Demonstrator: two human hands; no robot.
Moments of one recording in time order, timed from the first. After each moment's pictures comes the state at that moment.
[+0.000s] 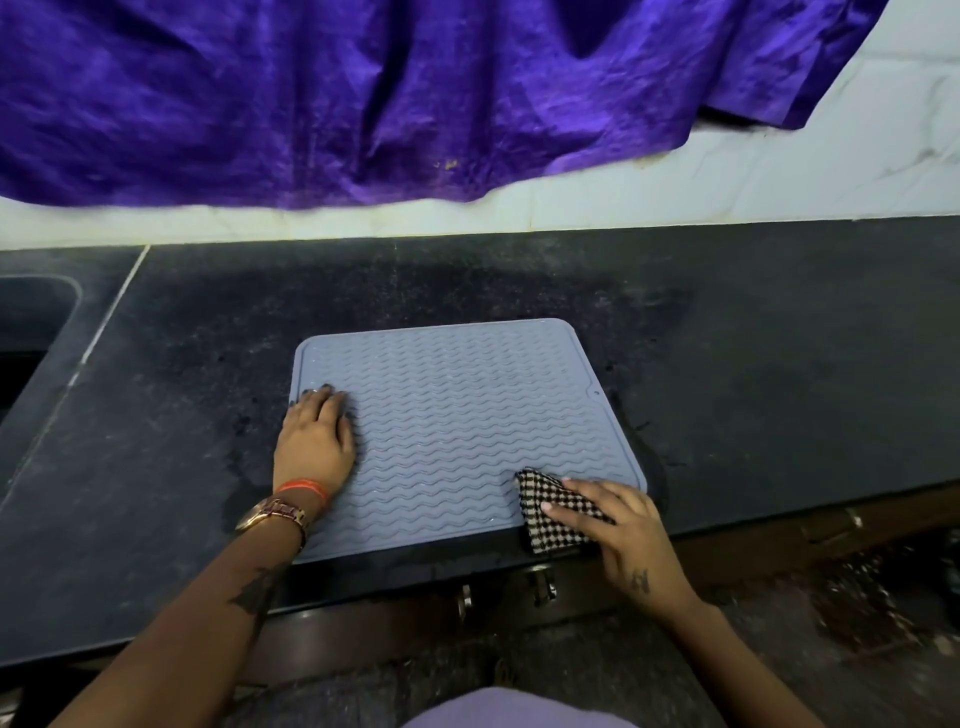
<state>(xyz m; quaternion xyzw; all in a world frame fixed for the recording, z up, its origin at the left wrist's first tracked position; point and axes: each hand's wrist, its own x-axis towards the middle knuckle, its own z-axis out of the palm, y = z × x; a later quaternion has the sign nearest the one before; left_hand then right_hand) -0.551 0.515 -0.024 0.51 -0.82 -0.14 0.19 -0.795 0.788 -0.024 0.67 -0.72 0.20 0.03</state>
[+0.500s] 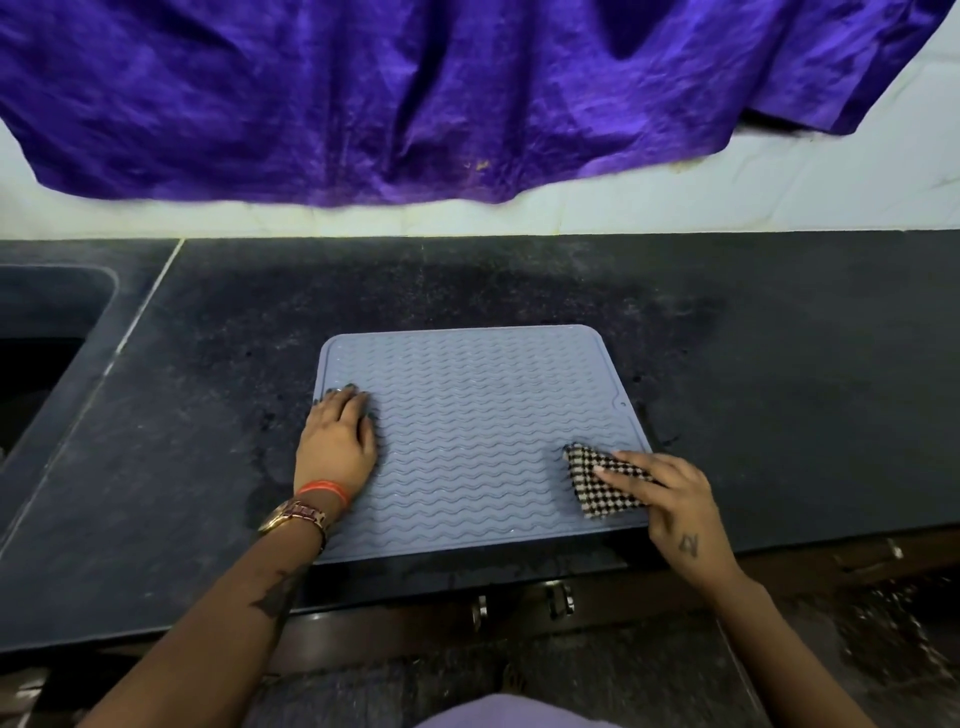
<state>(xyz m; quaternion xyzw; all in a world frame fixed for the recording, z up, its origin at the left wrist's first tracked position) -0.551 0.517 -0.021 0.51 -0.82 -0.15 0.20 -0.842 0.764 -0.023 0.62 -0.74 0.26 0.04</state>
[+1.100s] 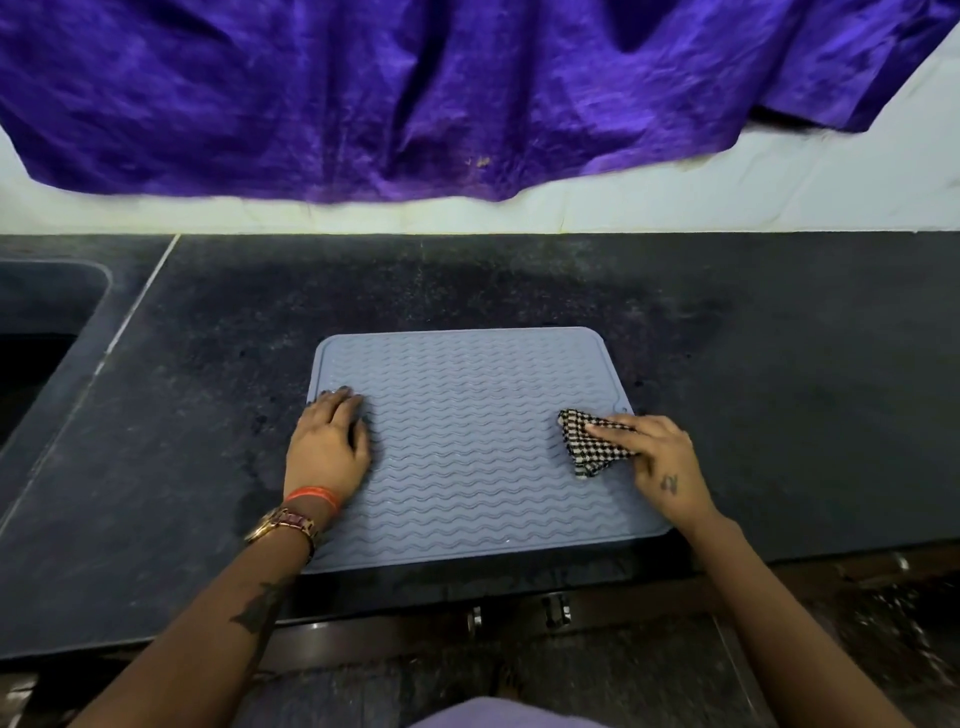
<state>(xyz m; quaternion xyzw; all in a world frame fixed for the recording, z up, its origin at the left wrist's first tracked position) -0.551 0.512 -0.028 0.52 -0.82 -0.14 0.22 -0.875 0.711 -0.018 0.60 -0.74 0.28 0.01</state>
